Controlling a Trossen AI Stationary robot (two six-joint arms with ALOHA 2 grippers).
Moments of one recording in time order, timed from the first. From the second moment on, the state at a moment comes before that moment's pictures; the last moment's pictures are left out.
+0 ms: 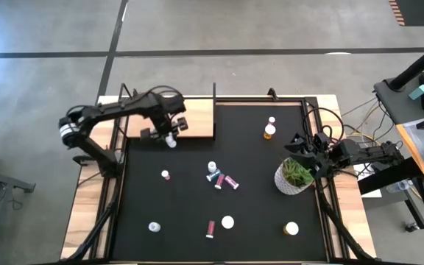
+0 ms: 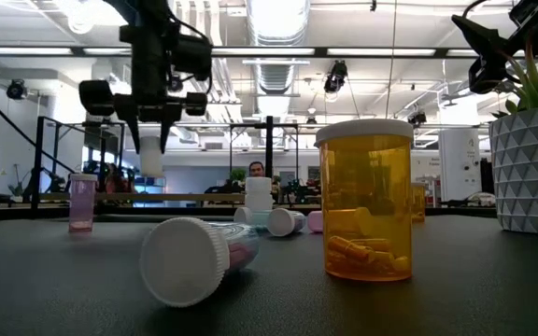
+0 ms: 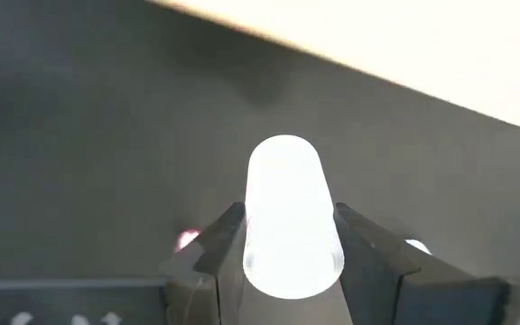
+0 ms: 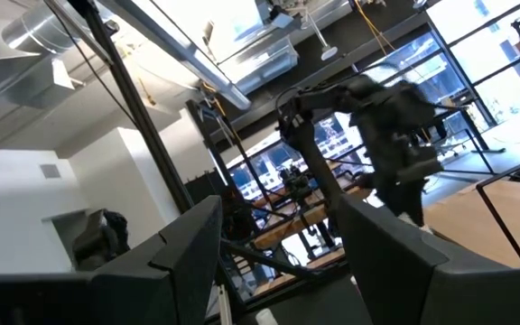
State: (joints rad) left arm 0.52 1.53 1.23 -1.18 0.17 -1.36; right arm 0.14 0.03 0.02 0.42 0.11 0.47
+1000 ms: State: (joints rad) left arm 0.86 1.67 1.40 -1.33 -0.11 -0.28; right arm 0.14 0.03 0.02 0.42 0.11 0.47
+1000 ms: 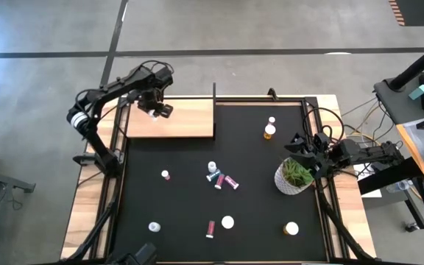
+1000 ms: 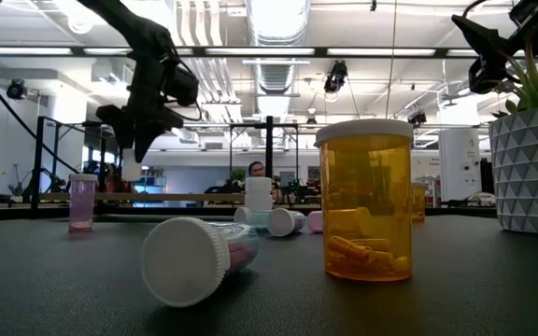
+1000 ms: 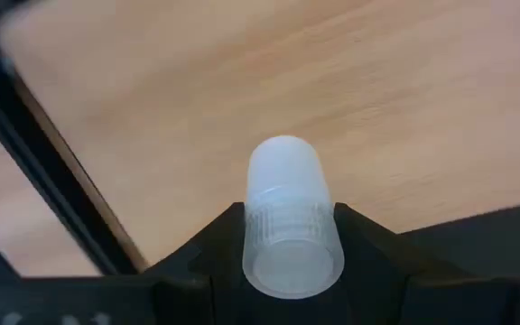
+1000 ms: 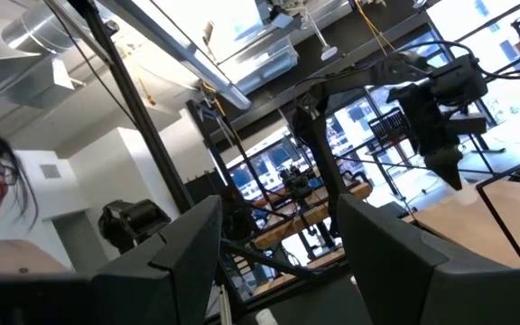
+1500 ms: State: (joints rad) left arm 0.91 1.67 1.39 -1.20 -0.23 0.07; right arm 0.14 0.03 0.02 0.42 0.11 0.47
